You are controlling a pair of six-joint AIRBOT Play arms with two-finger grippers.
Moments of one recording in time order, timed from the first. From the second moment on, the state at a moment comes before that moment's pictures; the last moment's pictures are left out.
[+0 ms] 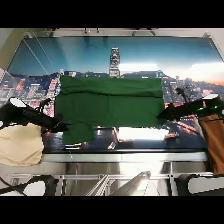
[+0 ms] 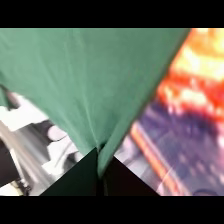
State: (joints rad) left arm 0.23 -1.40 0.81 0.98 -1.34 -1.31; right arm -0.33 -1.65 0.95 -0.67 1.38 0.93
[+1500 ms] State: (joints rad) left arm 0.17 -2.06 1.86 0.67 -1.45 -1.20; right arm -0.37 -1.77 1.16 -0.50 1.10 0.89
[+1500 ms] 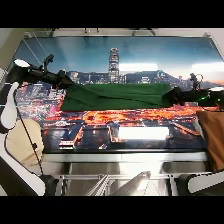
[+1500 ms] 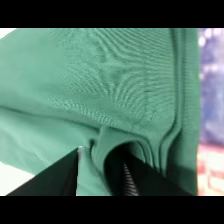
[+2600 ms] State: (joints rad) left arm -0.12 -2.03 1.83 0.61 -1.35 -1.20; right arm -0.30 -1.89 1.41 -0.62 1.25 1.02
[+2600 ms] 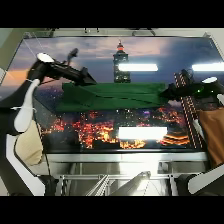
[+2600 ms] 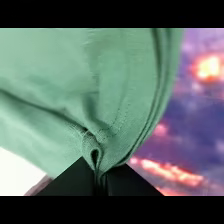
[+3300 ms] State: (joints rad) left arm -0.36 -2.31 2.05 0.59 -1.27 -1.38; right arm -0.10 -1.56 1.44 -0.30 1.38 0.98
